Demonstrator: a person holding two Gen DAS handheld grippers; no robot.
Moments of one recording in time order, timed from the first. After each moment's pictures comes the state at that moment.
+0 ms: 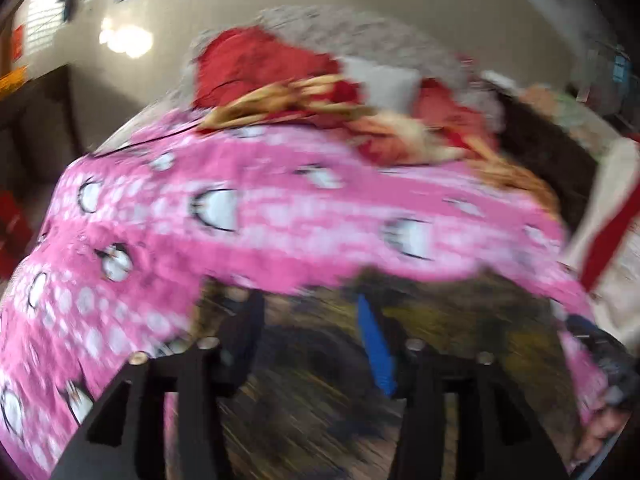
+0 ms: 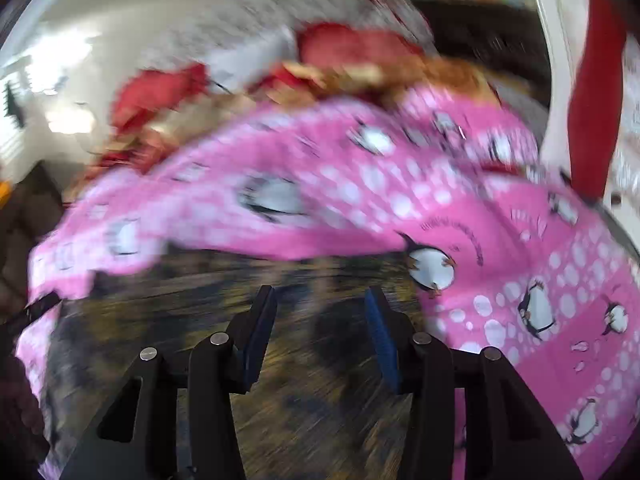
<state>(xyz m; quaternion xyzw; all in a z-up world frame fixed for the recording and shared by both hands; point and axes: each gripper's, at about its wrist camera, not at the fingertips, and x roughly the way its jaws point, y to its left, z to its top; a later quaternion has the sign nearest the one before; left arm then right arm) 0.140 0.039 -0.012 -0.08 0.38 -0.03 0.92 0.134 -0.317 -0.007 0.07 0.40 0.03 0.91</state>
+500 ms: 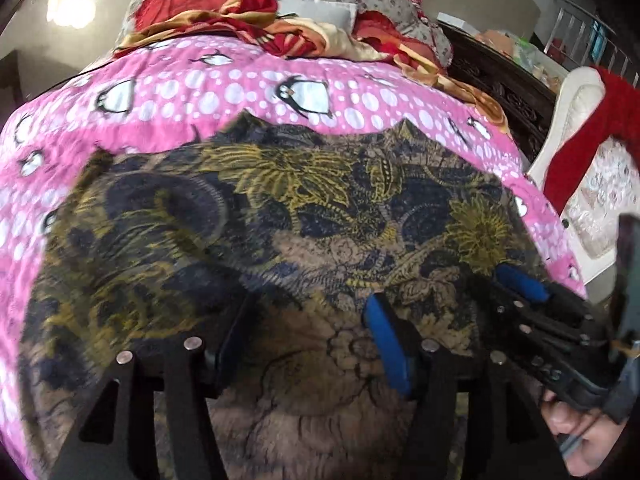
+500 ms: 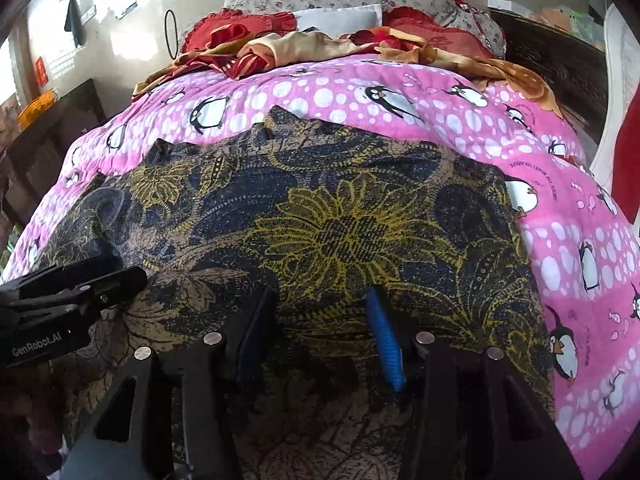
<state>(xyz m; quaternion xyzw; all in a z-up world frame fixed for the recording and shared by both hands) 0.105 -0.020 -0.075 -0.07 0.46 -0.10 0.88 0.092 -0.270 -0.065 0.01 0.43 0.10 0.90</state>
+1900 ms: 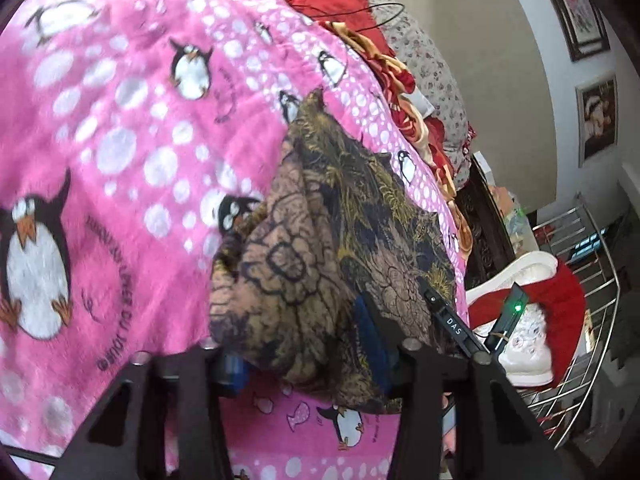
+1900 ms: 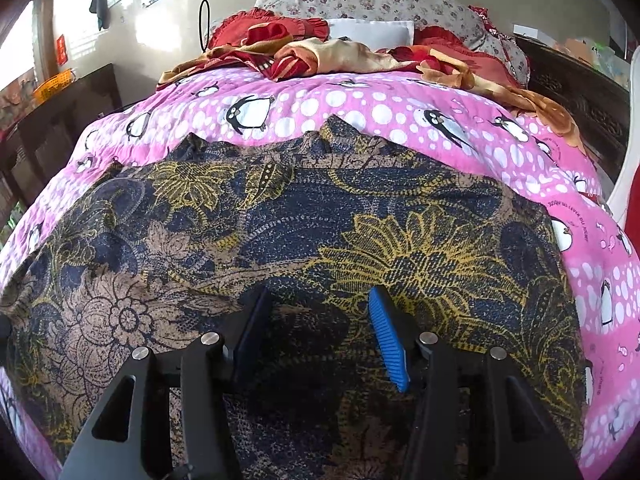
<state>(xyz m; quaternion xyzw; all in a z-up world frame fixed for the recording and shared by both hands) -0.023 0.145 -0.103 -0.41 0.41 -0.08 0.81 0.105 -0.224 -0.066 -0.04 0.41 0.12 0.90</state>
